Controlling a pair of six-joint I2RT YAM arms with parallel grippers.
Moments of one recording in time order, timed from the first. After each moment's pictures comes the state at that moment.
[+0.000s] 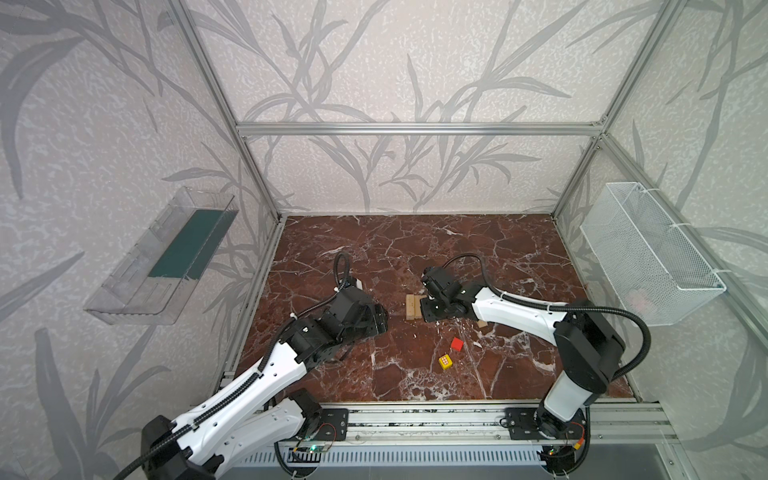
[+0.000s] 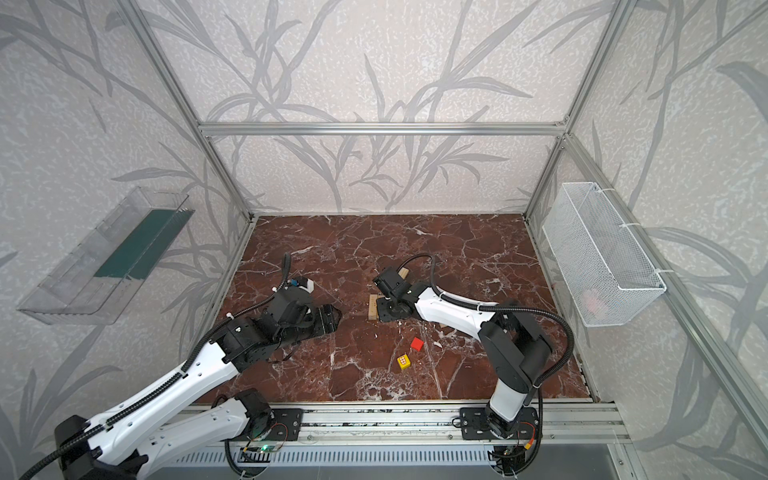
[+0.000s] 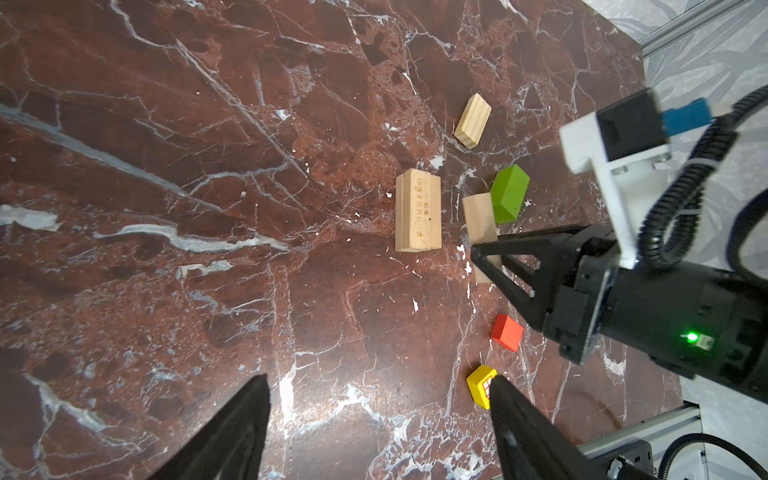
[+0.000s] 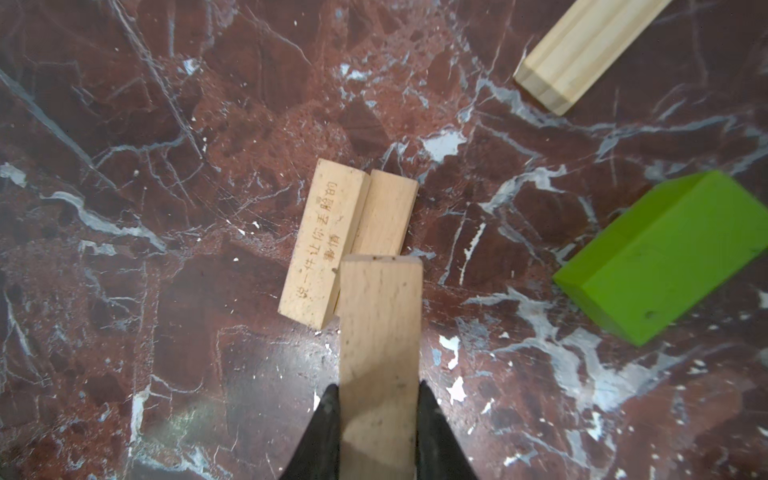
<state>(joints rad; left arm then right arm) -0.71 0.93 0.79 -0.69 -0.12 -0.86 0.81 1.74 1.13 -0.47 0.03 0.55</state>
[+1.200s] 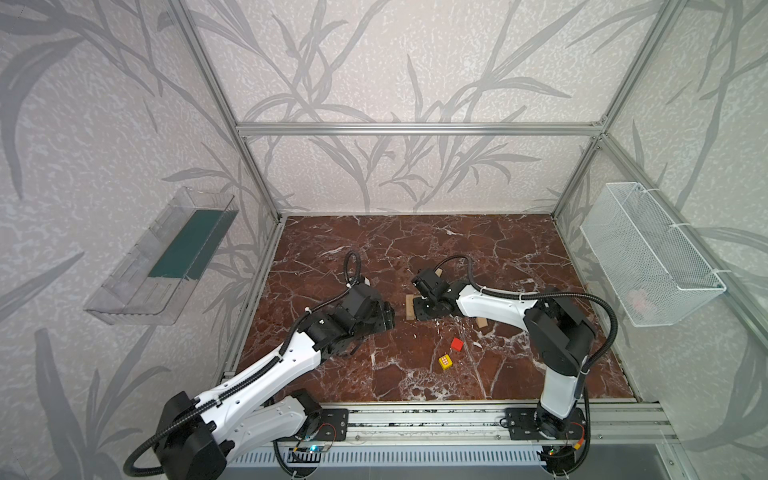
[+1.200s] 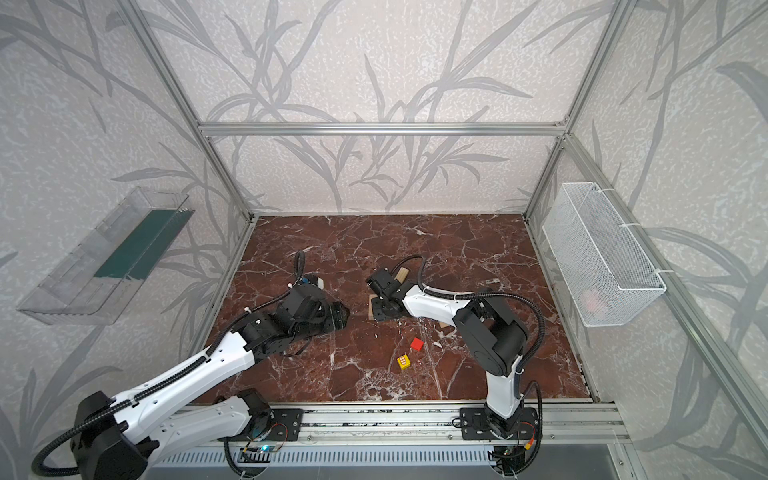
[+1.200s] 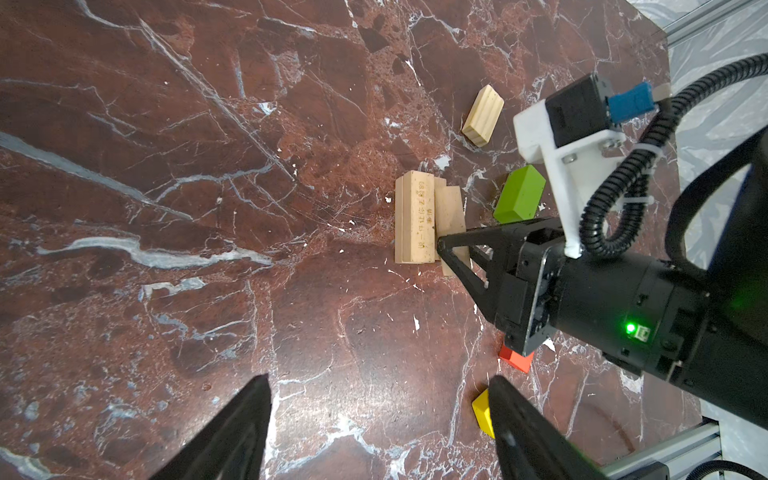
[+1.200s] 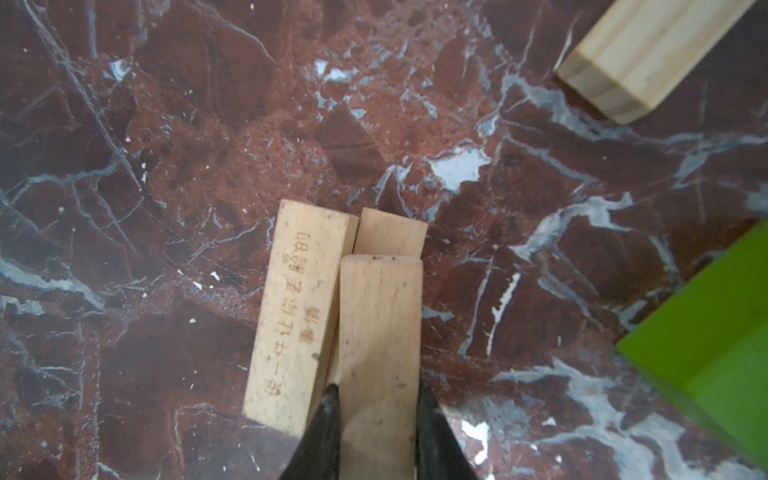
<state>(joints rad) -0.71 1.04 0.78 -0.60 -0.12 -0.86 0.81 1.88 1.20 -0.42 0.05 0.58</state>
